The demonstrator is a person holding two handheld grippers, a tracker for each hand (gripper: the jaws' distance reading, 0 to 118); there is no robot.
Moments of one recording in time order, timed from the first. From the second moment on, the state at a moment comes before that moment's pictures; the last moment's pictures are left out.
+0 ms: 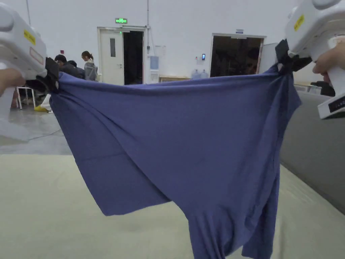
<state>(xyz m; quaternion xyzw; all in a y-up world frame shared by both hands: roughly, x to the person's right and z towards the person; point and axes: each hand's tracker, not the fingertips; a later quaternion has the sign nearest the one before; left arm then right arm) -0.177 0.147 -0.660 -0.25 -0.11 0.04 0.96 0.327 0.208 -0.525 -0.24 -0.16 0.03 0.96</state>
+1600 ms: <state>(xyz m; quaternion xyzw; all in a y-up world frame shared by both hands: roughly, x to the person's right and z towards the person) -0.267 -0.342 -0.365 -0.58 -0.15 -0.08 0.80 0.283 -0.341 -0.258 -0.59 -0.01 -0.05 0.81</state>
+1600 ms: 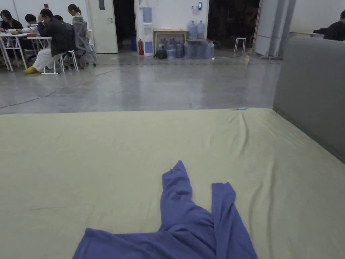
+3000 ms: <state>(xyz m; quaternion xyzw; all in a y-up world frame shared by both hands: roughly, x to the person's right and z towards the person) -0.220 -0.282 -0.315 -0.50 -0.14 0.03 0.86 0.212 -0.299 -0.213 -0.52 0.01 -0.12 0.84</state>
